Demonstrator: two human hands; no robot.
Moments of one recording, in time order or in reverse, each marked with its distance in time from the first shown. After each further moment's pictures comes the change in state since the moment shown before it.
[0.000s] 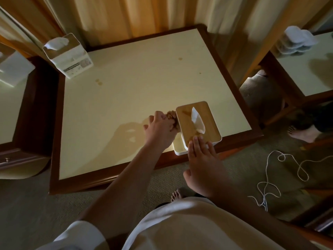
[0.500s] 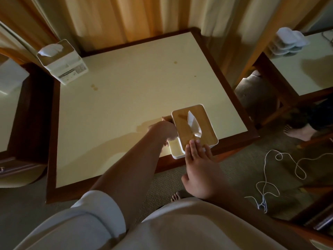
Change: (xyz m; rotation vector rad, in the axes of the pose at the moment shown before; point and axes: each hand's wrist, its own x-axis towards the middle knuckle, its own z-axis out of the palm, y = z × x) left_hand 0.036 0.040 -0.026 0.186 -0.739 -0.319; right_hand 0.004 0.003 0.000 -0.018 -0.032 -0.007
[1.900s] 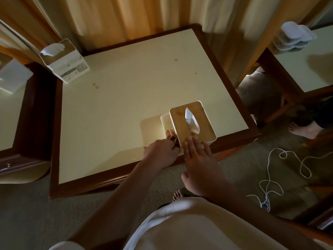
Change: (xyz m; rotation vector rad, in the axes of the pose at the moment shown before) left_hand -0.033 -0.033 0.074 -0.025 0.380 0.252; right_hand -0.002 0.005 0.006 0.060 0.122 -0.028
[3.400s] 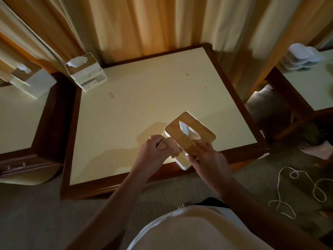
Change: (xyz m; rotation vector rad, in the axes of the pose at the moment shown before) left_hand -0.033 -0.043 -0.023 -0.739 0.363 0.058; right_hand 0.036 0.028 0.008 0.219 0.213 -0.061
